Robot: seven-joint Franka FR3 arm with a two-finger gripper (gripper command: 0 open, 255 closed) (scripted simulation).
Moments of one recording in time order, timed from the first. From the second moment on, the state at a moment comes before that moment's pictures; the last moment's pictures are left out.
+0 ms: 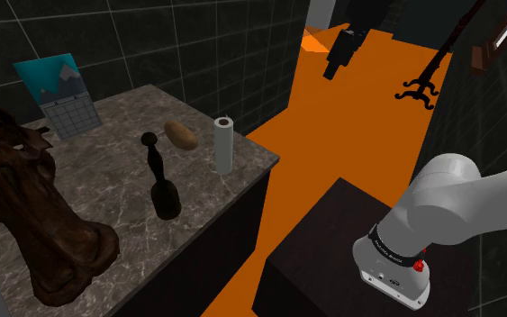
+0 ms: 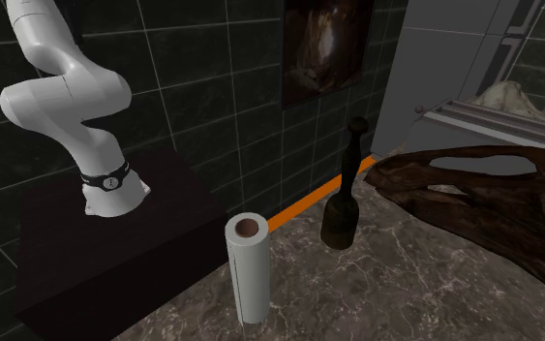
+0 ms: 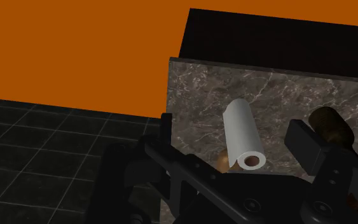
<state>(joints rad) 0.02 -0.83 0.01 -2.27 -0.05 1.63 -0.09</state>
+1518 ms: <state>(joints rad) 0.08 -0.21 0.37 -1.88 0.03 1.76 0.34</state>
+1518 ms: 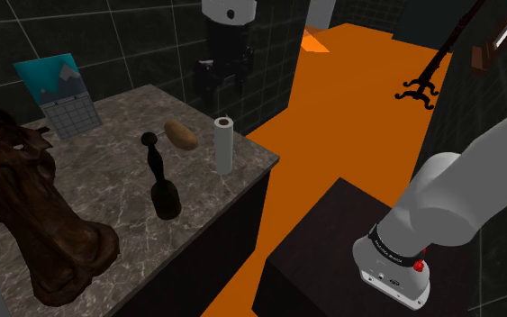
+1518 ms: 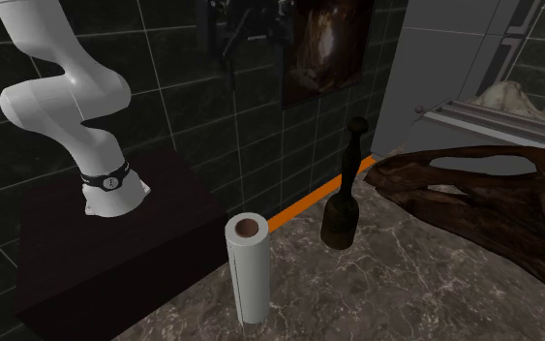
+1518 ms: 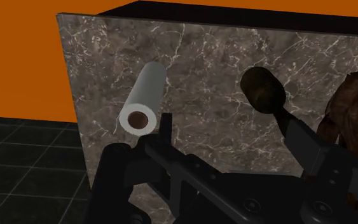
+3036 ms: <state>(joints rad) 0.23 0.36 0.47 -1.41 -0.17 1.76 0.63</state>
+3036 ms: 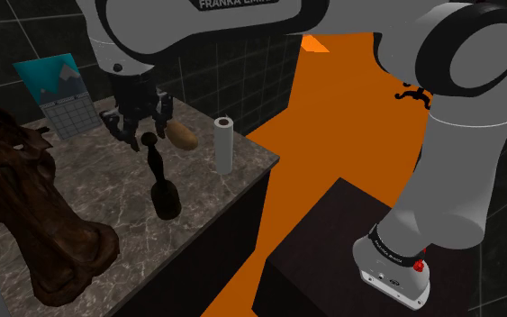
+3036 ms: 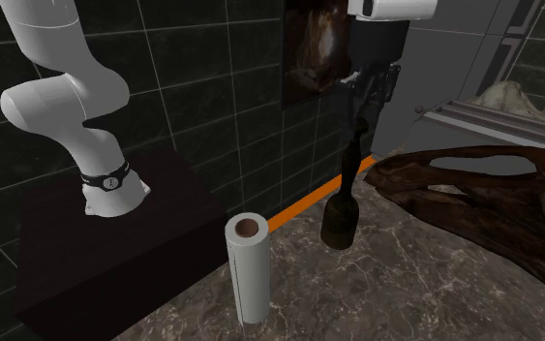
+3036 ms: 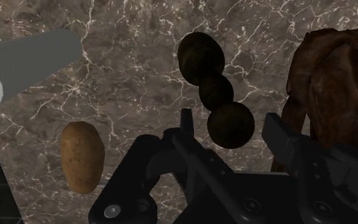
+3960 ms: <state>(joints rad) 0.24 0.37 0.48 -1.35 -0.17 1.71 0.62</state>
